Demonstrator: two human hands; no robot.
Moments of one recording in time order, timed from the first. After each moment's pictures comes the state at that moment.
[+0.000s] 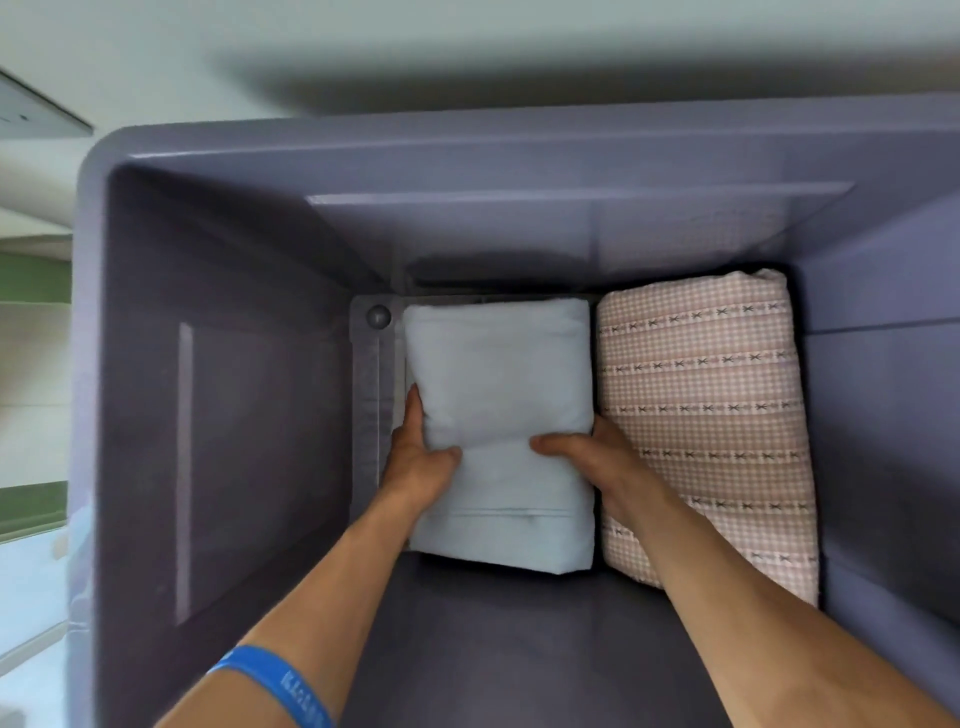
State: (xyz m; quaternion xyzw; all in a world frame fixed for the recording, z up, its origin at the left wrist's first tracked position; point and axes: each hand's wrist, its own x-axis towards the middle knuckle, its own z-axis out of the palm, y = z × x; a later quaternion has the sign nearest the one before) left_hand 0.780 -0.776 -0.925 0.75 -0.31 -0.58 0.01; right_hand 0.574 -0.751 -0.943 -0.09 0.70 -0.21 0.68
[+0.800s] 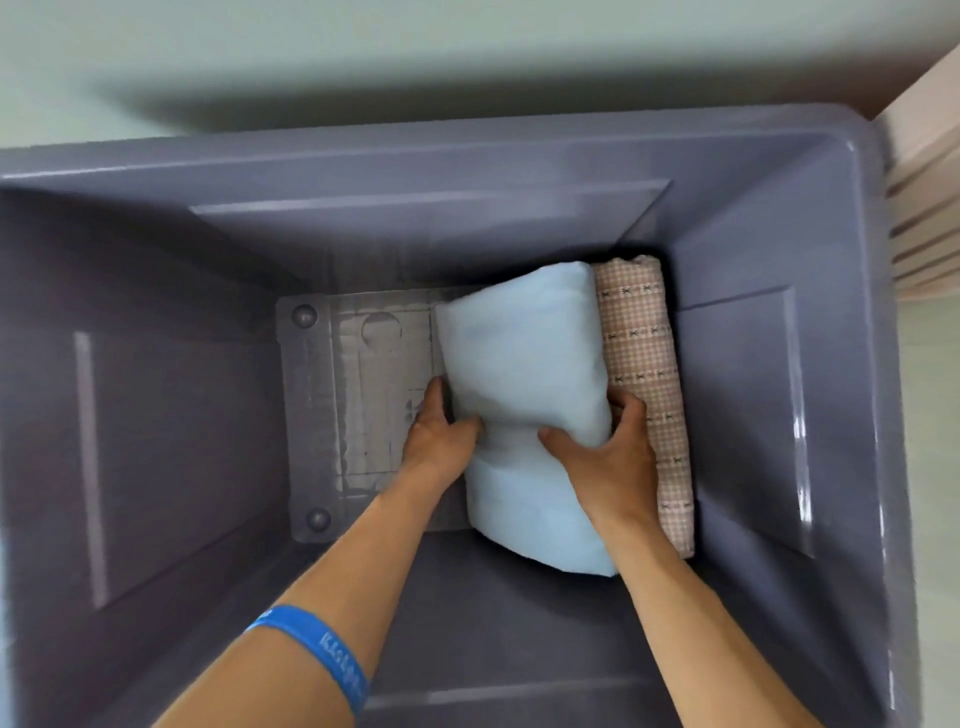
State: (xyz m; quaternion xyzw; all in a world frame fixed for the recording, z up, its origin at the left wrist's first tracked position) left_hand 0.673 -0.771 -0.897 0.72 -0.33 -0.60 -0.02; right_hand 0.515 -0.716 -0.855 -0.23 0.84 -0.22 0.44
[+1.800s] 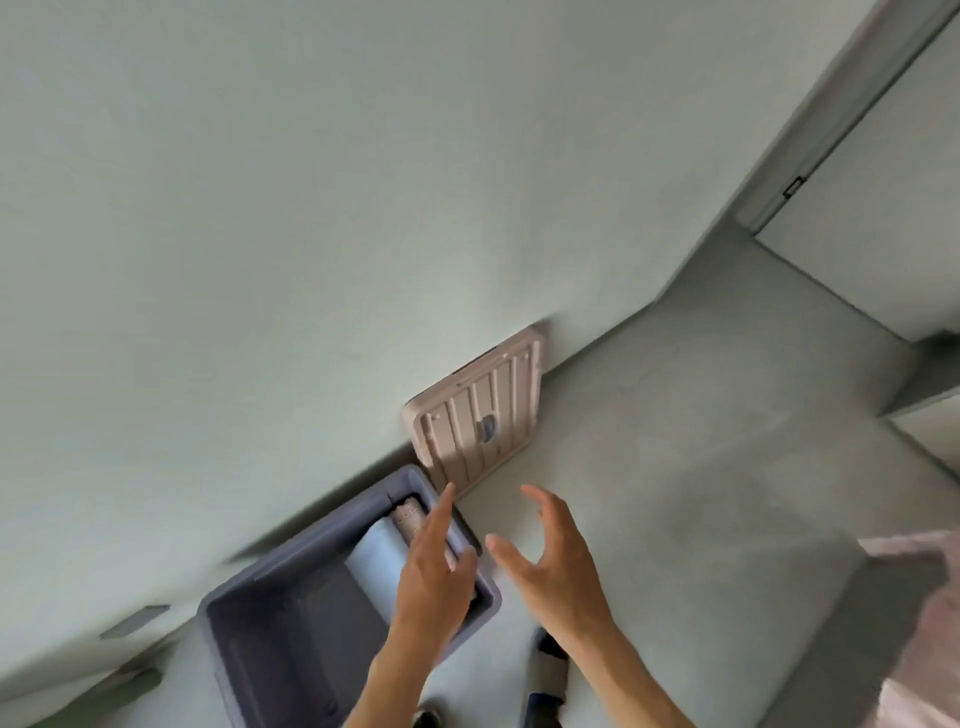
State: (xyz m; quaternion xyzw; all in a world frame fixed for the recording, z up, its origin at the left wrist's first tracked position) left_hand 0.533 -0.684 -0.201 0.46 -0.69 -0.55 0.07; right_hand 0.418 -0.594 -0.173 -0.26 0.83 -0.38 0.30
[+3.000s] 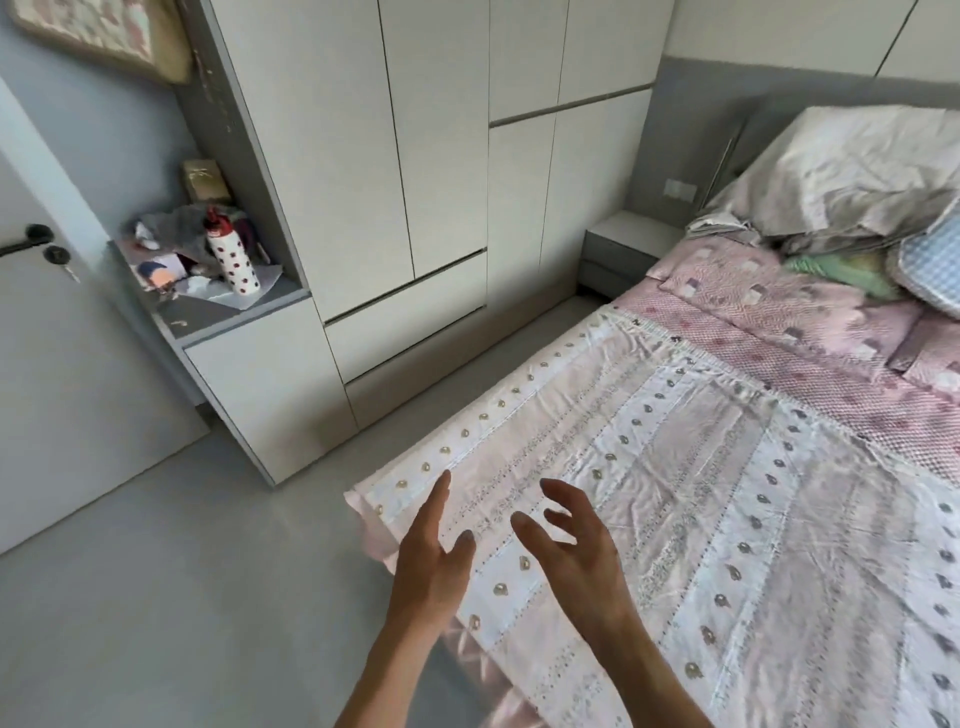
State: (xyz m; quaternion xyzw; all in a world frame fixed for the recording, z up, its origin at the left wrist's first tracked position) left_hand -0.051 -0.033 -0.022 -0.27 -0.78 -0.50 -0.26; right_hand 0.076 0.065 -0.007 0.38 0.68 -0.56 -0.27
